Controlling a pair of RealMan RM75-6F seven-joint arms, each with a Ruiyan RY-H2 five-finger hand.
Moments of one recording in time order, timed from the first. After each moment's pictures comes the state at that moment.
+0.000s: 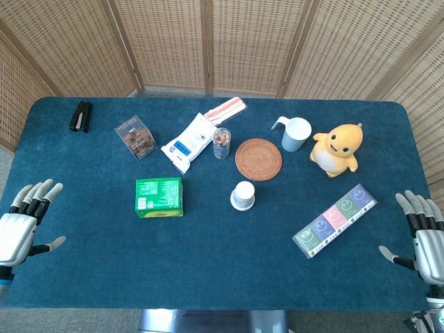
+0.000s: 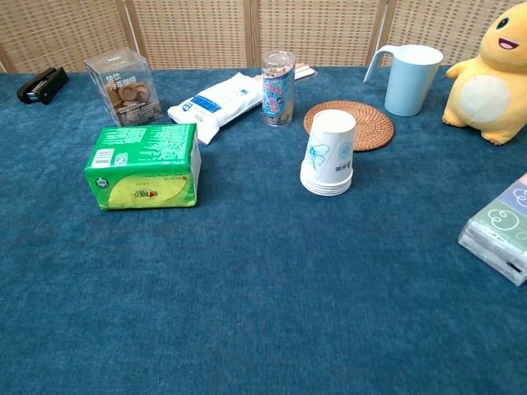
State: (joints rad) left arm -0.18 -1.09 0.02 -1.59 1.60 1.50 -0.05; right arm 0.05 -1.05 0.08 -1.65 -1.53 1.55 0.10
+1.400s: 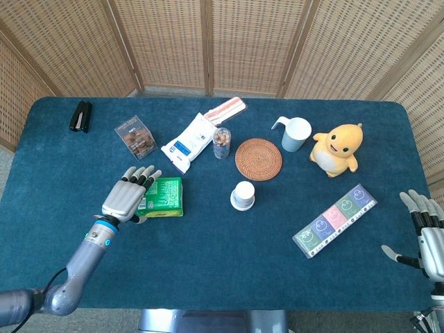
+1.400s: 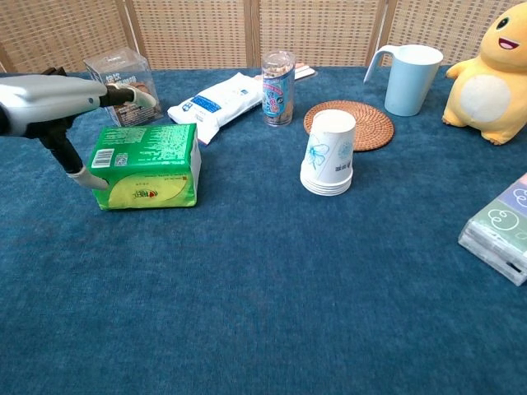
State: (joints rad) left arm -0.68 -1.38 -0.17 -1.77 0.88 1.02 0.70; right arm 0.06 -1.02 0.08 -1.64 -1.50 1.50 0.19
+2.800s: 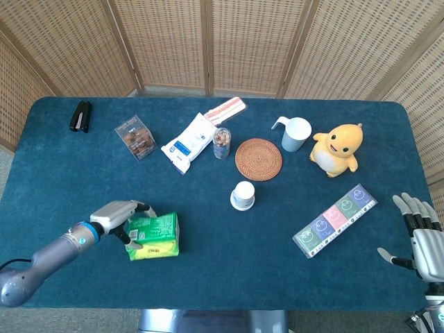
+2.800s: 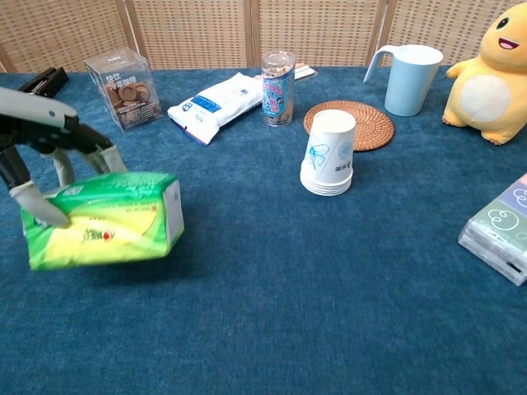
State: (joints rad) left arm -0.72 -0.98 -0.21 -1.88 0.94 0.35 0.01; right arm 0.06 -1.04 0.07 -1.64 -1.49 1.48 0.14
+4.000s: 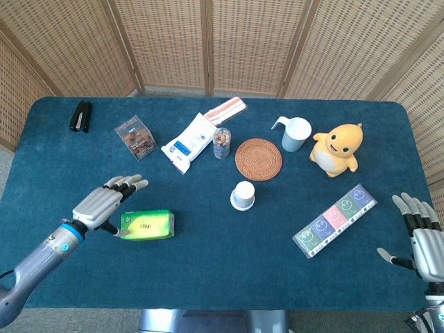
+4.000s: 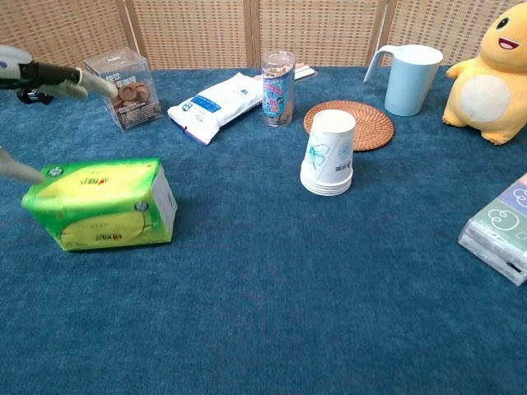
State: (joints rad) left arm -0.66 -0.97 -0.03 -1.90 1.29 0.83 -0.04; right arm 0.06 -1.04 0.07 -1.65 -1.49 1.47 0.14
